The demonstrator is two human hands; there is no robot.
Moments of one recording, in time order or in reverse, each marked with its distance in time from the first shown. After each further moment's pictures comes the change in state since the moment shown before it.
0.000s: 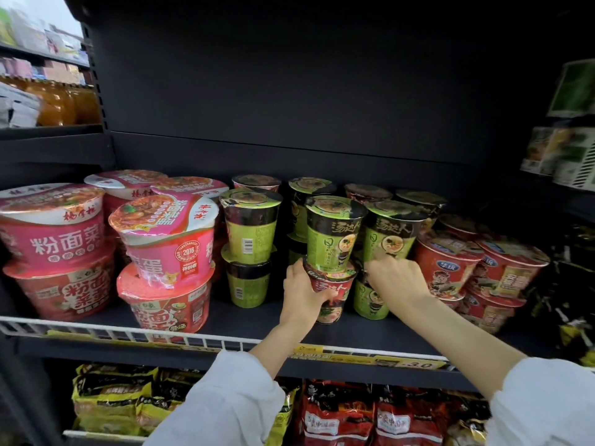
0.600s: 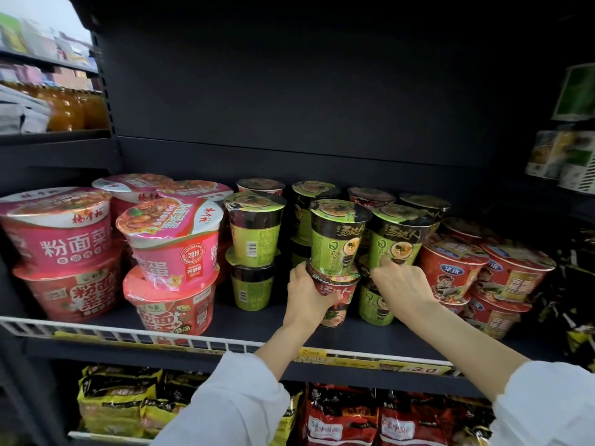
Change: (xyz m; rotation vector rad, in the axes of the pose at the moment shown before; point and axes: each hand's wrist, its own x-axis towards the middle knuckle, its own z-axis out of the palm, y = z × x) left_hand -0.004 0.006 -0.004 -0.022 -0.030 -0.039; right_hand -0.001 0.001 0.004 -0.054 -0.026 -0.025
